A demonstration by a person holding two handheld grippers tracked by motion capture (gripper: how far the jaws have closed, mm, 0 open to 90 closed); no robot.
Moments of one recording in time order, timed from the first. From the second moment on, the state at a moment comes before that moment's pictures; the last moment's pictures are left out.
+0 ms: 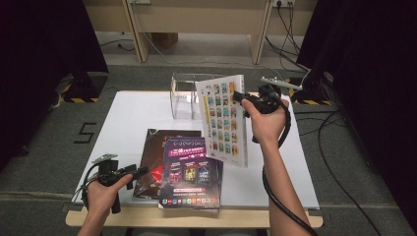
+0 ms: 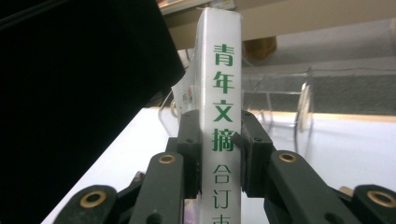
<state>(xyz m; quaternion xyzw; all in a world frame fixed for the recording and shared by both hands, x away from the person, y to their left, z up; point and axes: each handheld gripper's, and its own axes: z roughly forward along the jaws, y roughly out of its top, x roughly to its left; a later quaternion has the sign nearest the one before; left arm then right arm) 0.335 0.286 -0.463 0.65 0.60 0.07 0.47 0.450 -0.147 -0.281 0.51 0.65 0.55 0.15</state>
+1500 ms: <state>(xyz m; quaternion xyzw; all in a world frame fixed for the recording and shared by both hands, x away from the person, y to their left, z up) 0.335 0.295 -0.468 0.64 0.61 0.07 0.47 0.494 -0.161 -0.254 0.52 0.62 0.55 0.20</state>
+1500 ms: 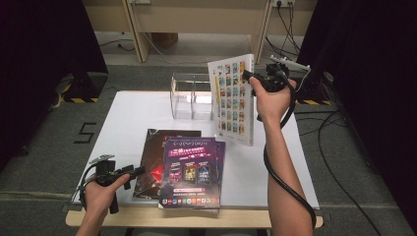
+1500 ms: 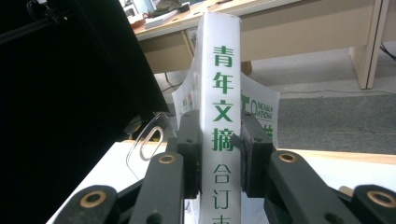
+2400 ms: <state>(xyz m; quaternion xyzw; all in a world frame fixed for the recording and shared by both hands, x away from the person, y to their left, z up) 0.336 0.293 -0.473 0.64 0.61 0.06 0.46 0.531 -0.159 -0.259 0.54 0.61 0.55 0.19</state>
